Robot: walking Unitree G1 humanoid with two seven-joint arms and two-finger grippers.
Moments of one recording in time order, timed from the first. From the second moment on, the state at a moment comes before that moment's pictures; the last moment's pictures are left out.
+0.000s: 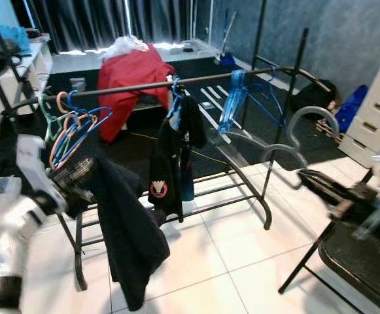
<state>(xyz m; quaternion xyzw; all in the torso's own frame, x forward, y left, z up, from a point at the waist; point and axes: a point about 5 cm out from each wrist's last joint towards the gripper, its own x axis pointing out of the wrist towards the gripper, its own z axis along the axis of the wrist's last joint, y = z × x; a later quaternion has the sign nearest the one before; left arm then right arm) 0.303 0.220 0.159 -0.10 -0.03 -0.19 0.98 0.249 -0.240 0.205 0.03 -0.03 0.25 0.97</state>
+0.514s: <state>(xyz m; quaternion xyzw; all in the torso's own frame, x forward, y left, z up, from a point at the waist) 0.284 0.200 0.112 -0.04 0.04 0.01 1.00 0.270 -0.195 0.126 0.04 0.08 0.26 0.96</state>
